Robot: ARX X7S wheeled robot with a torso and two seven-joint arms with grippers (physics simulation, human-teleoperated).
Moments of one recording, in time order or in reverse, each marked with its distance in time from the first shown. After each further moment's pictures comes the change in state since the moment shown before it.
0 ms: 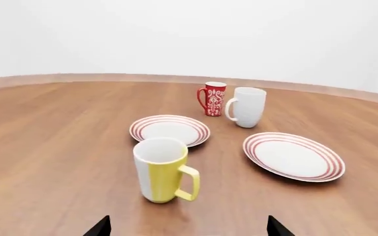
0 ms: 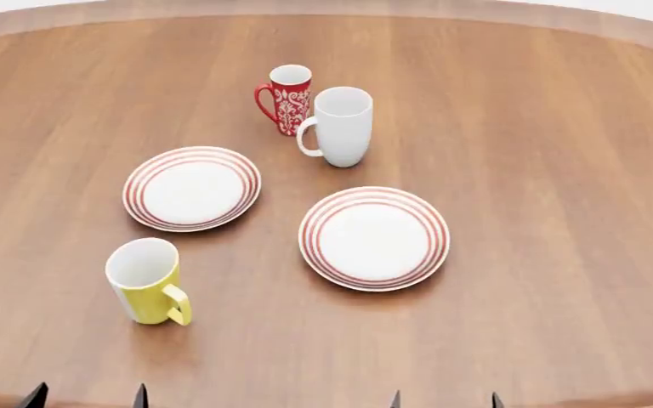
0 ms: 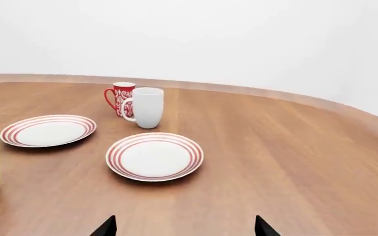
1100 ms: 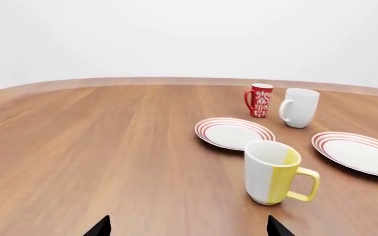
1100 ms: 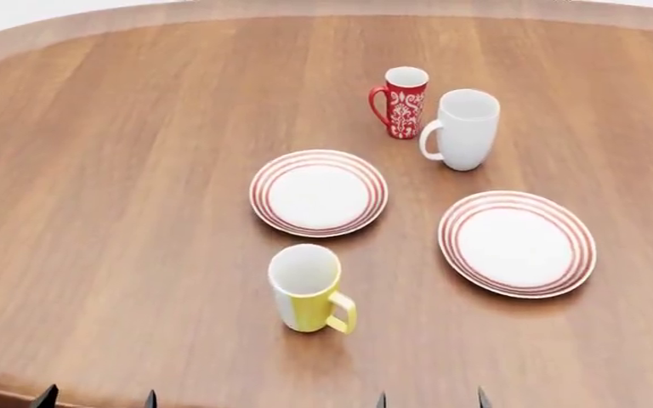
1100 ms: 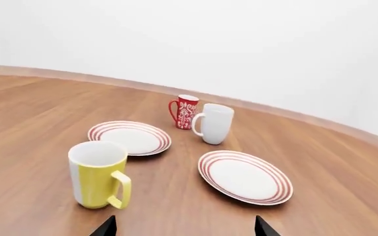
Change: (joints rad) left arm 0.003 -0.067 0.088 -0.016 -0.051 0.042 -0.043; right arm -0.002 0.068 -0.116 -0.014 -0.048 -0.014 0.093
